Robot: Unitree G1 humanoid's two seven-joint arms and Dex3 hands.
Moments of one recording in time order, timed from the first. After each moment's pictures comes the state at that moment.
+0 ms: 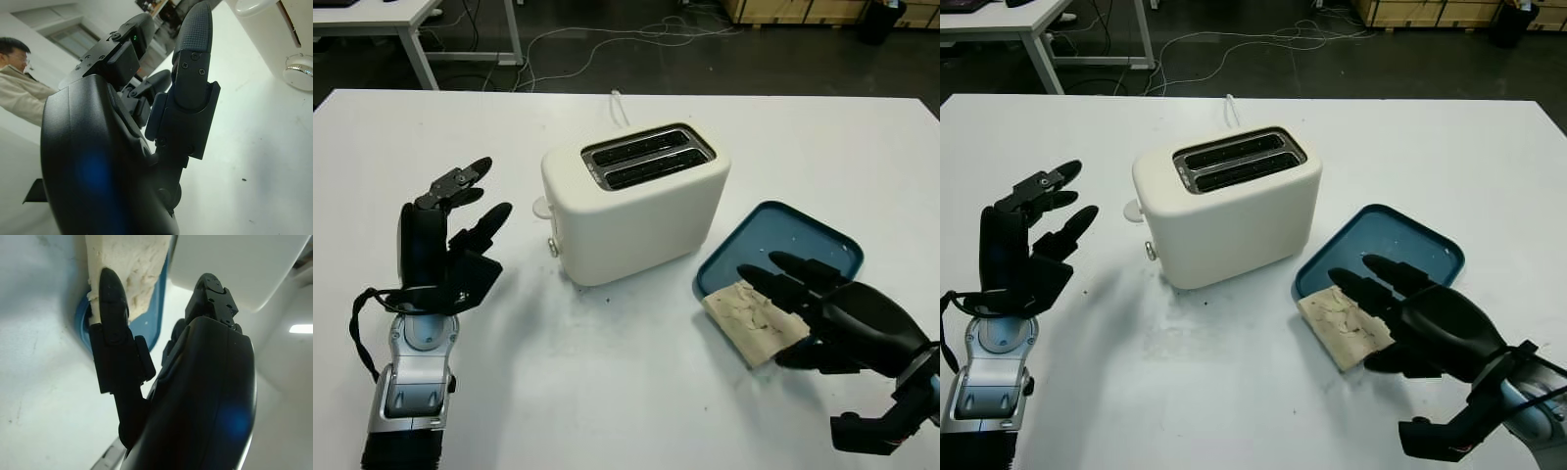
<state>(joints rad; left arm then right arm) -0.09 0.22 0.14 -0.10 0.30 -0.12 0.17 0.26 -0.80 -0.11 -0.21 -0.69 -0.49 0.21</state>
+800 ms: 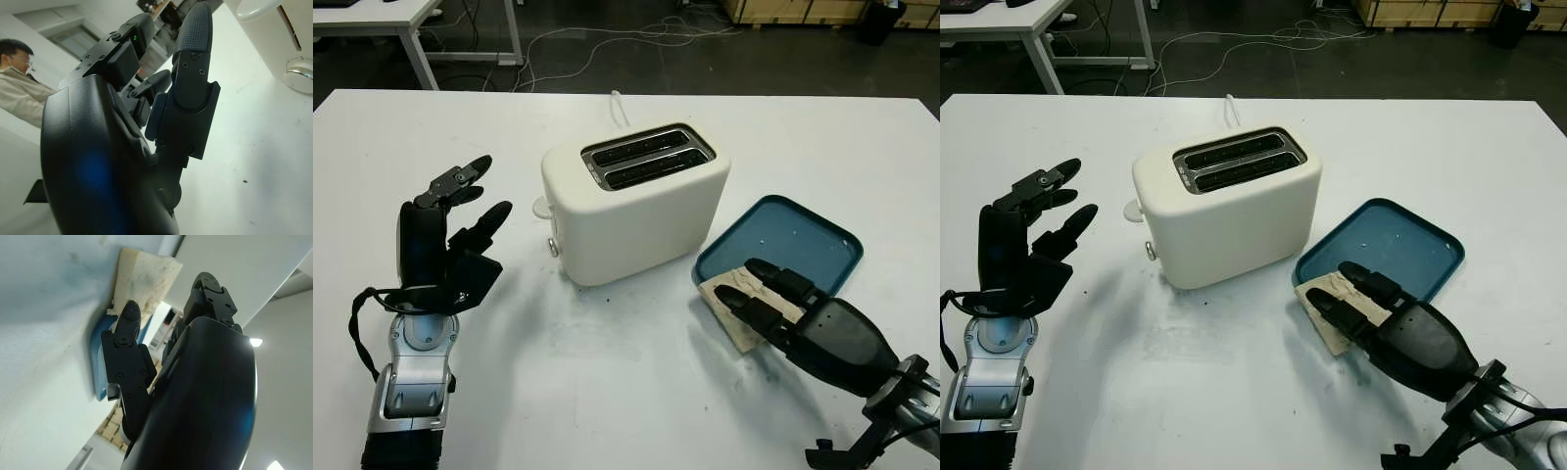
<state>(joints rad) -0.09 0.22 0.14 -0.11 0.30 -0.11 0.17 0.24 -0.82 0.00 -0.13 -0.96 -0.54 -0.15</state>
